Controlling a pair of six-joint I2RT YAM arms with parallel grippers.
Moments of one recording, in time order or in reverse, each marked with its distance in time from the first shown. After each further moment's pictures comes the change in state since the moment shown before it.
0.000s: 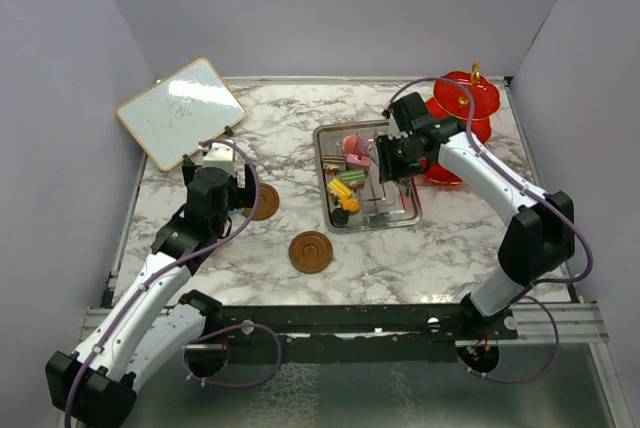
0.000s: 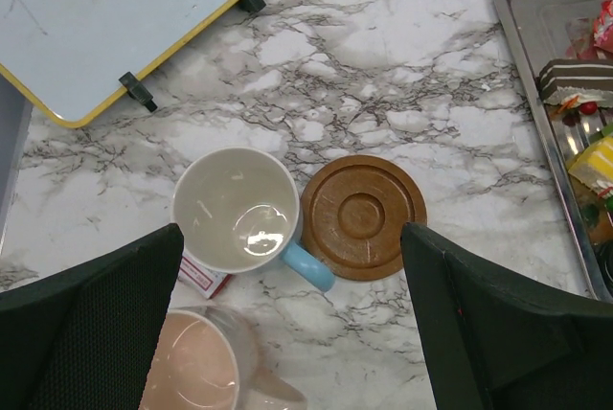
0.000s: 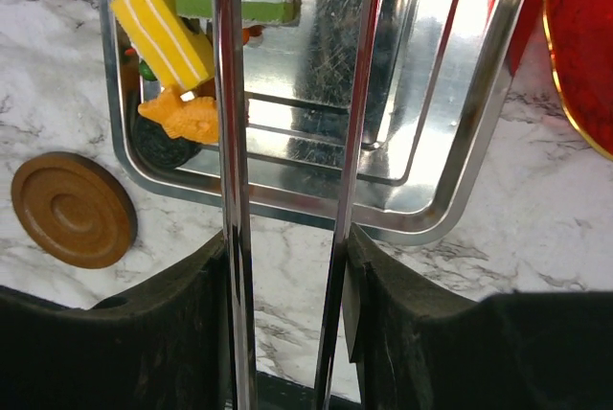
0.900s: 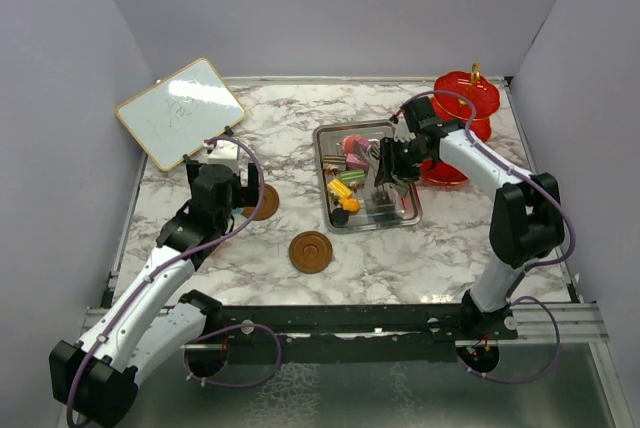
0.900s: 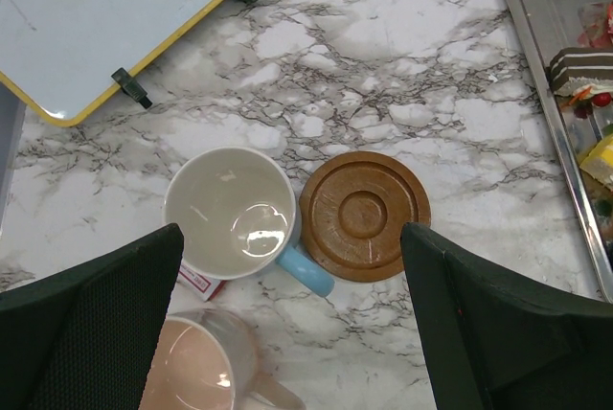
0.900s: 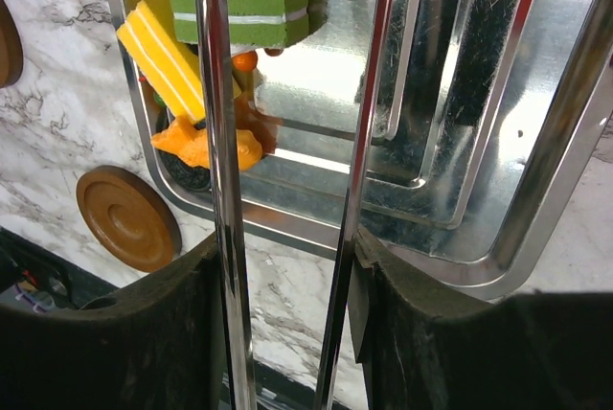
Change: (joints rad) left arm 0.000 0.062 0.000 0.022 0.000 0.011; right arm -0.142 0.110 -0.086 0.131 -0.306 0.055
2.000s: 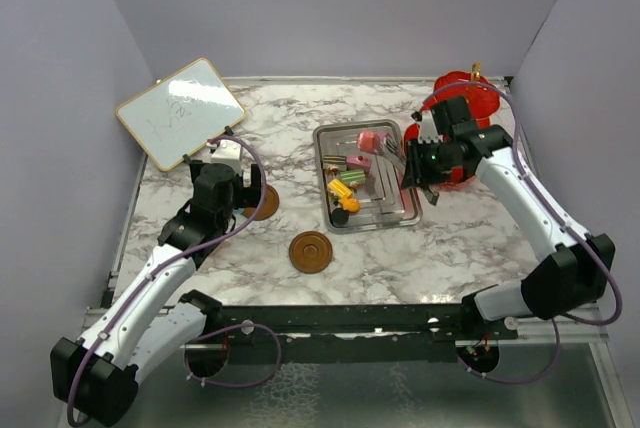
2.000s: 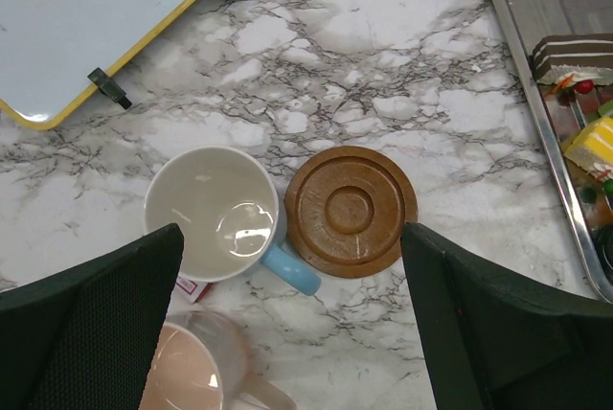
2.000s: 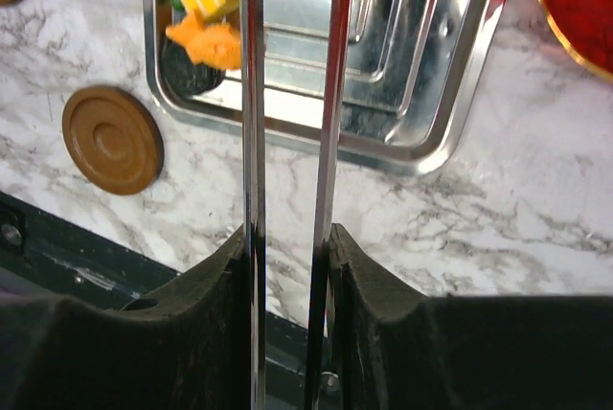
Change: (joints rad) left arm 0.000 0.013 0.000 0.001 0.025 0.000; right arm 0.000 -0.281 0.029 -0.211 0.095 -0.119
